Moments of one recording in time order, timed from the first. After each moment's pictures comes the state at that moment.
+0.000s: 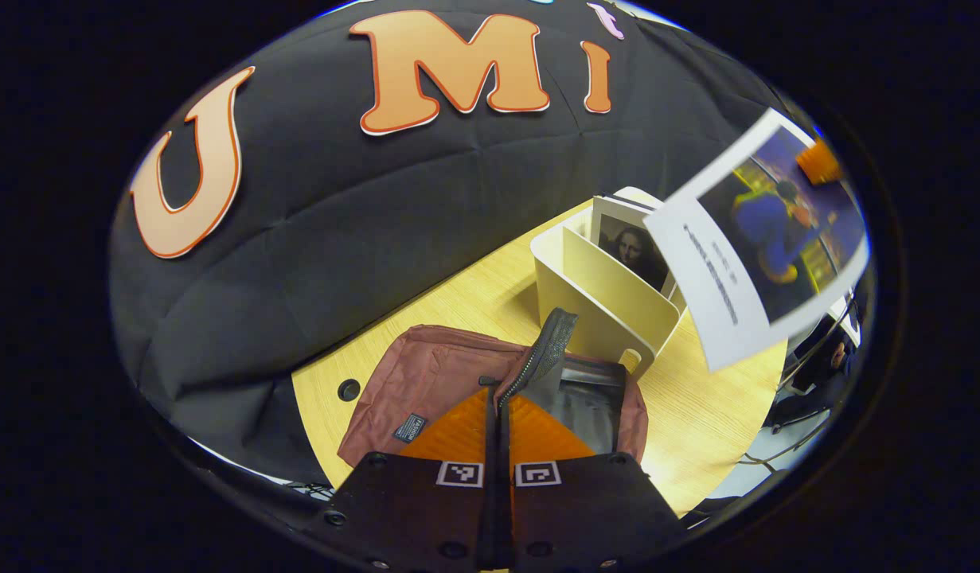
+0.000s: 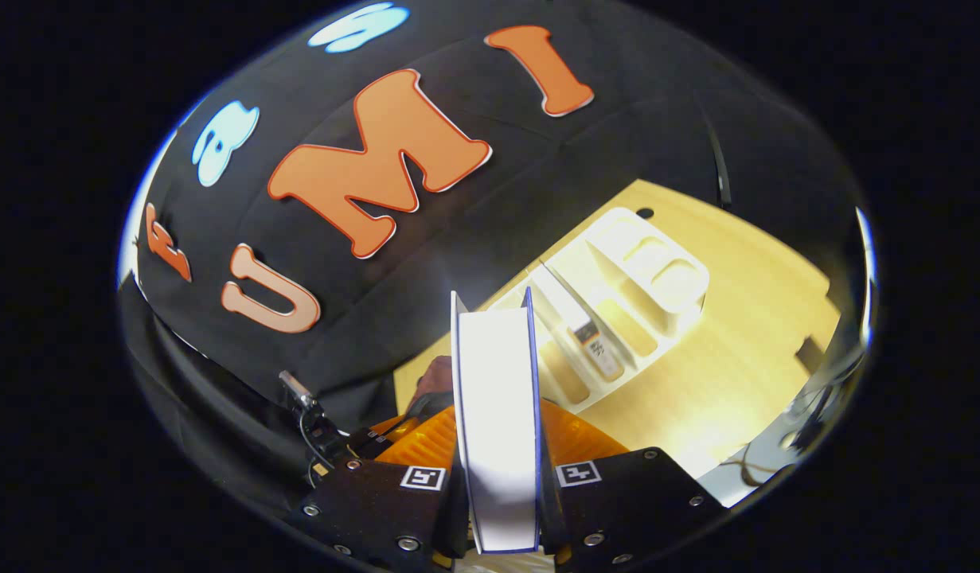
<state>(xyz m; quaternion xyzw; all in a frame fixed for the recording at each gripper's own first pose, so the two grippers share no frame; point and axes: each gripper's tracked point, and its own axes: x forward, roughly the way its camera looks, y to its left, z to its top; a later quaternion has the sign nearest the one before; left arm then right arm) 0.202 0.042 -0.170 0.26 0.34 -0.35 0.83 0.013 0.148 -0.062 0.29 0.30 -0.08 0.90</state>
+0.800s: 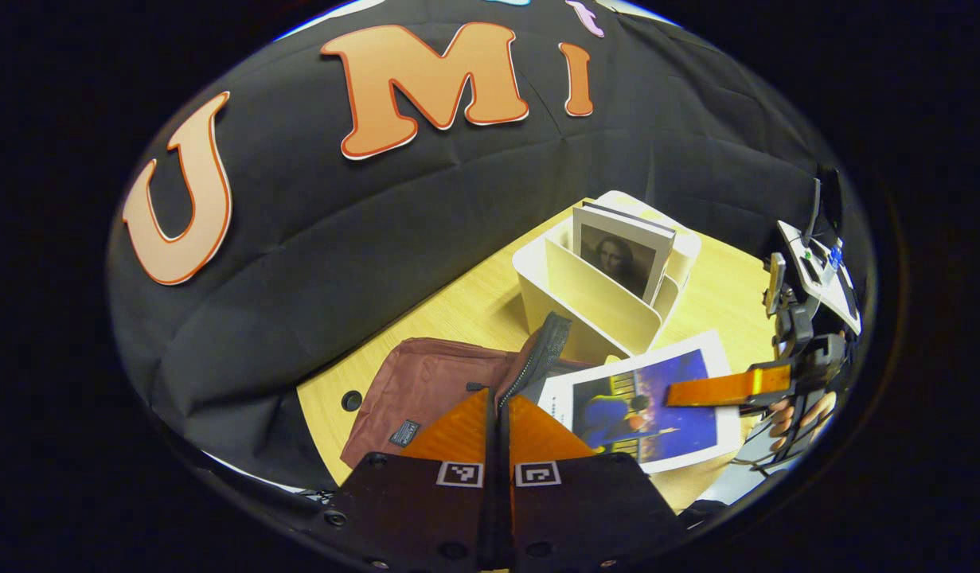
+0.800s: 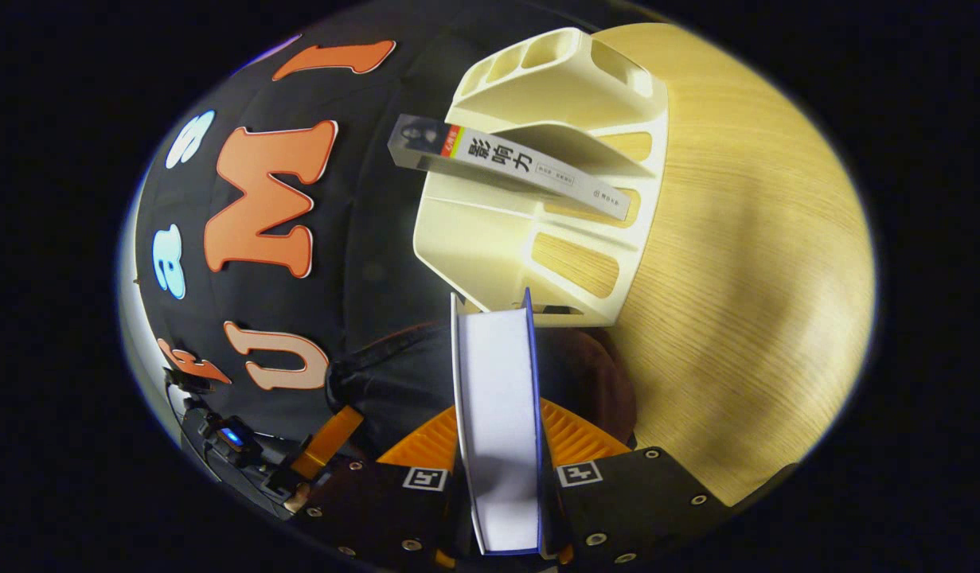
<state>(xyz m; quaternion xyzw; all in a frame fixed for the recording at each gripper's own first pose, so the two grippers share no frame) 0.187 0.025 -0.147 0.28 0.33 -0.36 0.83 0.065 0.200 -0.304 0.52 0.26 -0.04 0.81</state>
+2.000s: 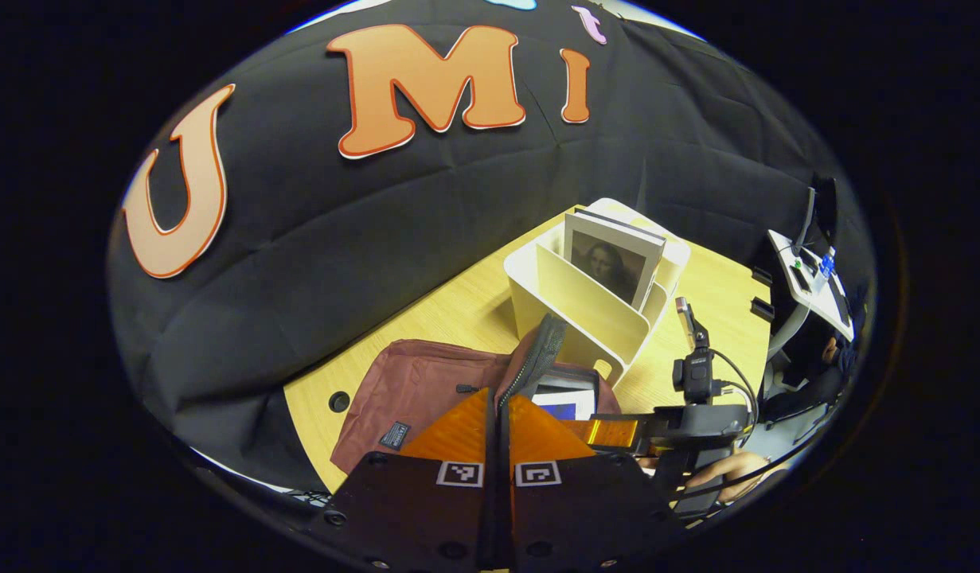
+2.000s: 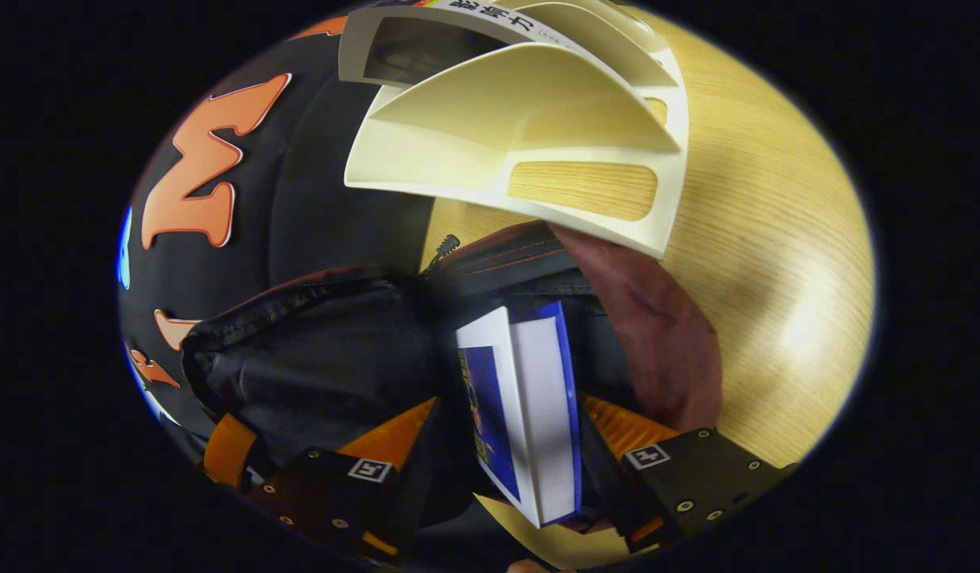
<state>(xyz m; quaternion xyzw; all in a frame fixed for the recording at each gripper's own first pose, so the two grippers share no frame) 0.180 0.026 -0.150 0.24 0.34 -0.39 0.82 0.116 0.253 -0.371 0.51 0.34 -0.11 0.79</state>
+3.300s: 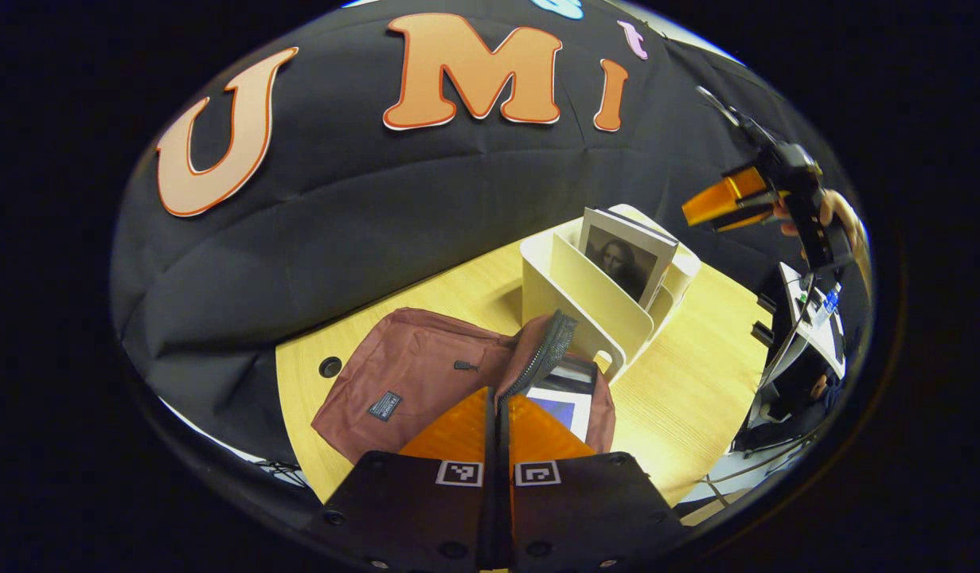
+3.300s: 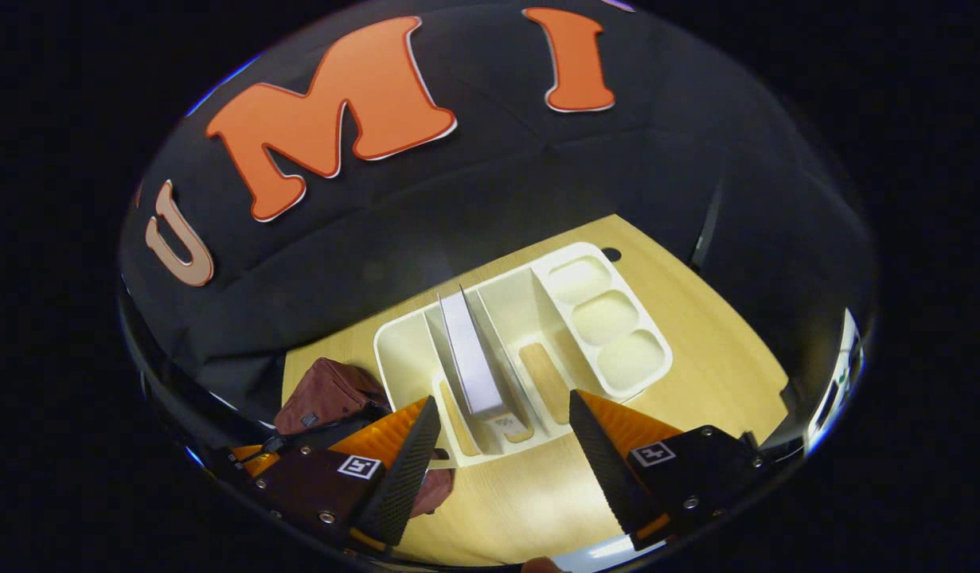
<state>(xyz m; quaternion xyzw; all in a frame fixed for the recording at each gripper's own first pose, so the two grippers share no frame) 0.166 0.054 -0.170 0.19 0.36 -0.34 0.85 0.142 0.030 -0.113 0.04 0.36 -0.15 0.92</state>
